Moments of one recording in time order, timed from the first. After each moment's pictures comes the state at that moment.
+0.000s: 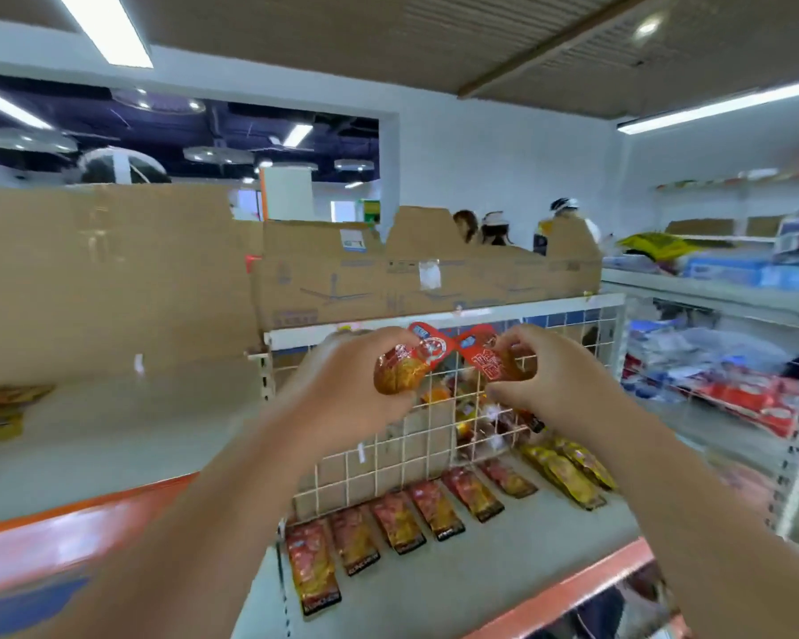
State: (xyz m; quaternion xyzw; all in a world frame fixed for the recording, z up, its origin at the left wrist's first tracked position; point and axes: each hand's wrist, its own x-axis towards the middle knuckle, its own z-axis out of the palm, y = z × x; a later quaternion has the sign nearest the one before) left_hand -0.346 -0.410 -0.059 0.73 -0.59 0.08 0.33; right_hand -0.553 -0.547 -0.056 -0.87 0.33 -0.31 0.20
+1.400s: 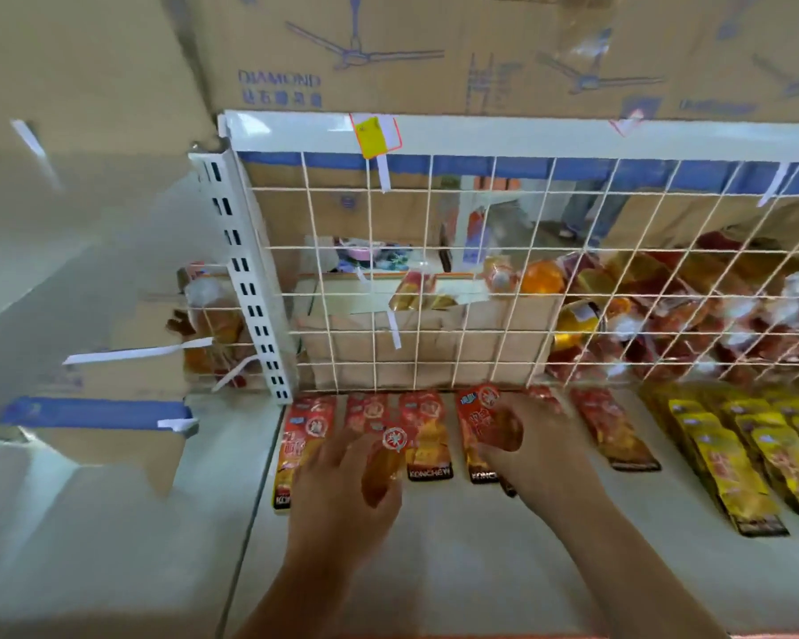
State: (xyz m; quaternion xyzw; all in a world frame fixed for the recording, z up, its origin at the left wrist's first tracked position) left_hand -0.328 -0.512 -0.393 0.92 -0.26 0.04 0.30; right_hand -0.428 -0.725 -0.335 -0.90 0.28 -0.13 0.32
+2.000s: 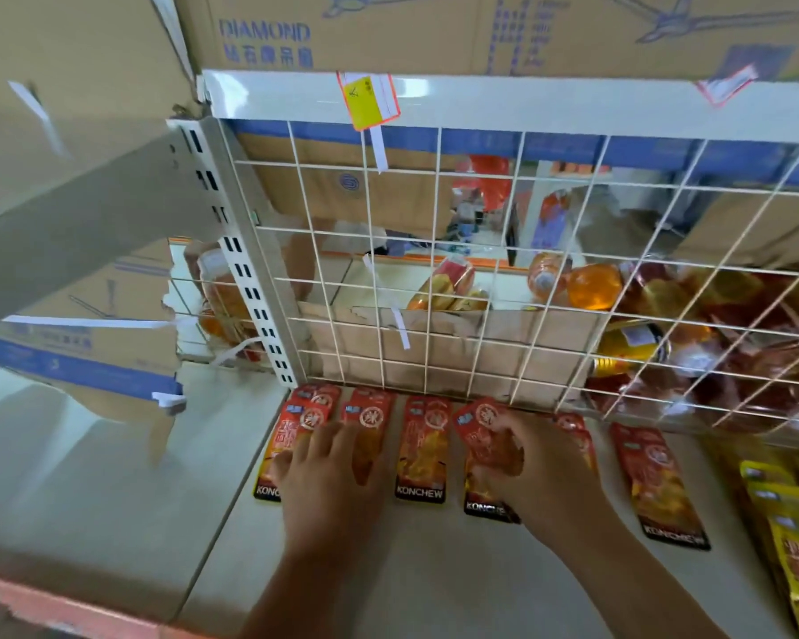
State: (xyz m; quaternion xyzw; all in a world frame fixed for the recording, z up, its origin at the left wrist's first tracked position) left_hand -0.316 -0.559 -0.423 0.97 -0.09 0.11 0.20; right_hand -0.400 -0.781 -0.369 -0.93 0.16 -0.07 0.31
